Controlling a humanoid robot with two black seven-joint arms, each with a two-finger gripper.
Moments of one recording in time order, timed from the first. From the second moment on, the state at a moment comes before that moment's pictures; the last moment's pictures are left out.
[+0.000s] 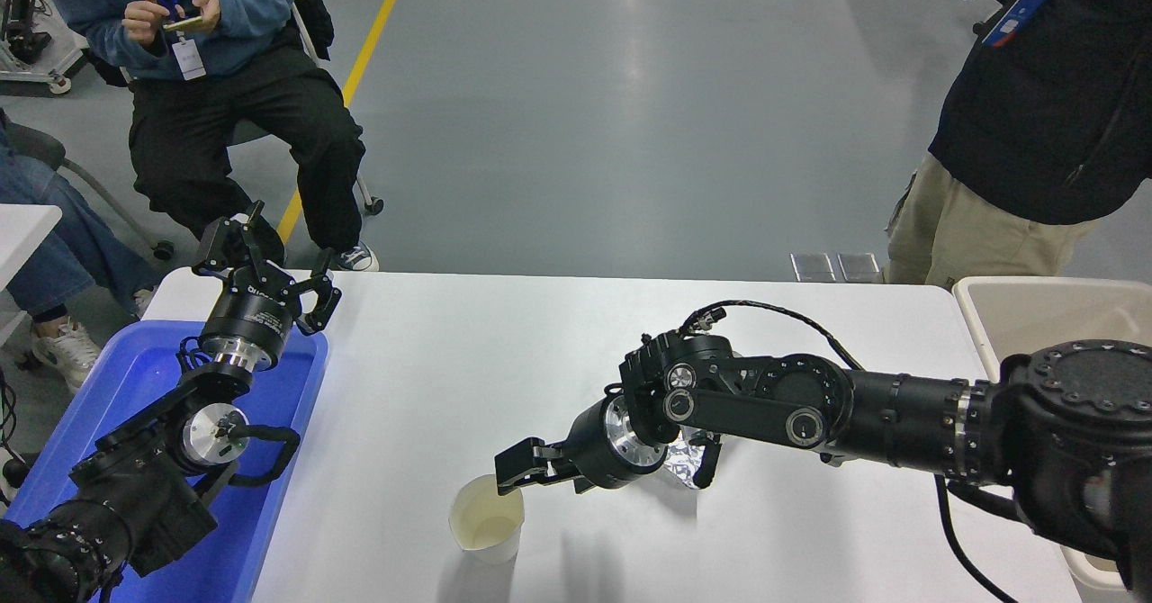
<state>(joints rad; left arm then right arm) -0.62 0.29 -0.80 -0.43 0.08 -0.50 -0.60 1.13 0.00 -0.08 1.03 -0.72 0.38 -0.29</state>
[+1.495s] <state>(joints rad) -0.62 0.29 -0.80 -0.43 0.08 -0.50 -0.60 1.07 0.00 -0.09 1.04 -0.76 0.35 -0.22</state>
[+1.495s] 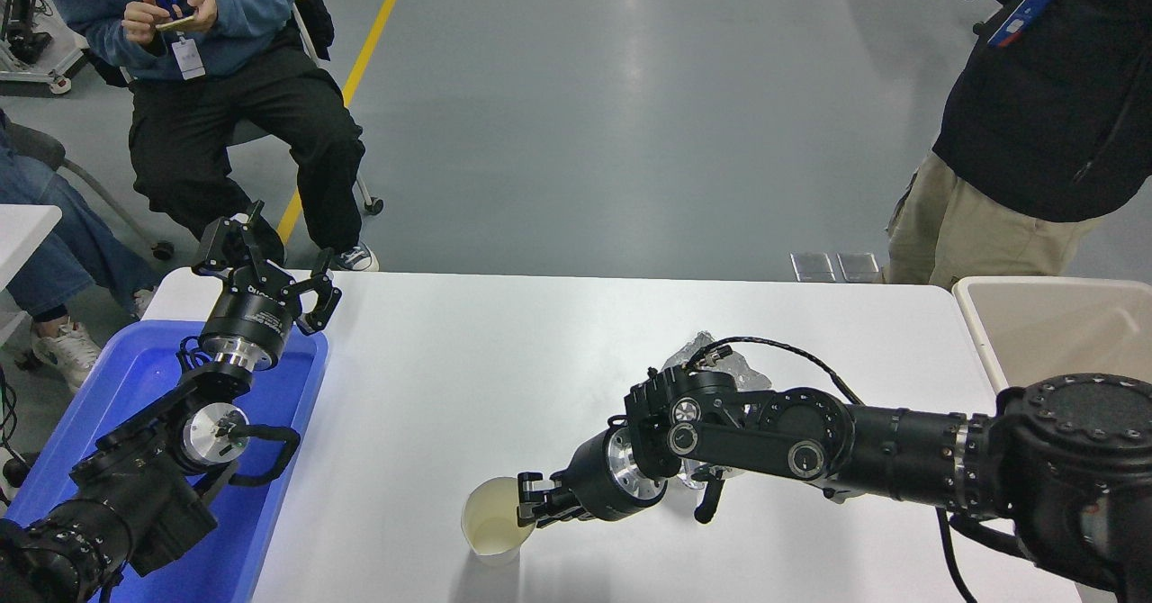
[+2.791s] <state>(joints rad) -0.62 0.29 -0.80 -0.43 0.08 -0.50 -0.60 1.51 -0.02 -0.11 1.13 -0.75 0.51 -0.16</state>
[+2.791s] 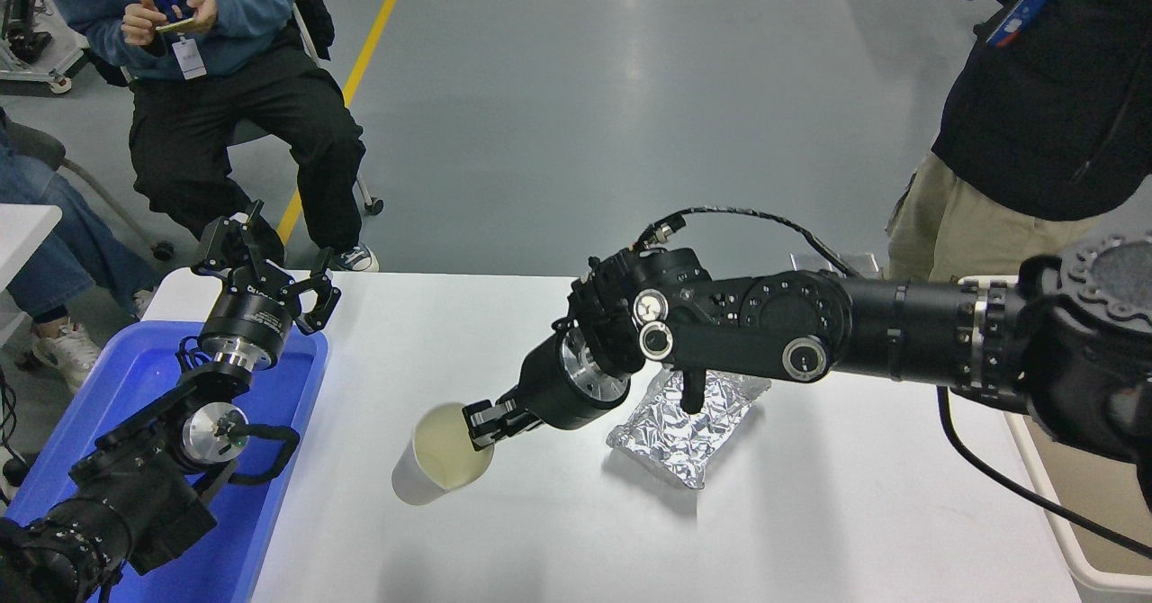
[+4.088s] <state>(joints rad) -0.62 0.29 -0.80 -0.43 0.08 -0.50 -0.60 1.74 -0.38 -0.10 1.11 -0.74 0.66 -0.16</state>
